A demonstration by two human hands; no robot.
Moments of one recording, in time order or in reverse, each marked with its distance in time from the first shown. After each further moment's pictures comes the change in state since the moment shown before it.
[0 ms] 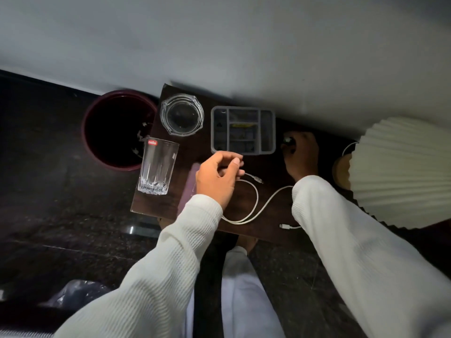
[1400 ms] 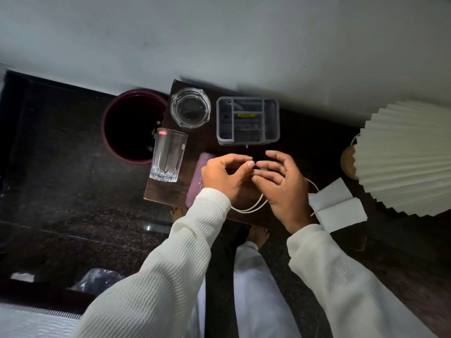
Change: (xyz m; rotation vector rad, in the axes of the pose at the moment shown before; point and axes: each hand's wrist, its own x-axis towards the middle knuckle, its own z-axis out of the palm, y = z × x) left_hand -0.022 -0.010 -0.004 0.325 0.003 0.150; right_hand -0.137 -0.068 -0.031 0.827 -0.199 0.115
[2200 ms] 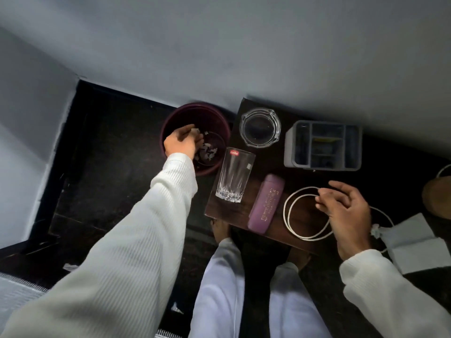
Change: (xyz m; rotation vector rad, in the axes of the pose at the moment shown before) left_hand 0.140 -0.059 -0.197 -0.513 0.492 -0.373; right_hand 0.029 0.031 0.047 0.118 0.280 0.189
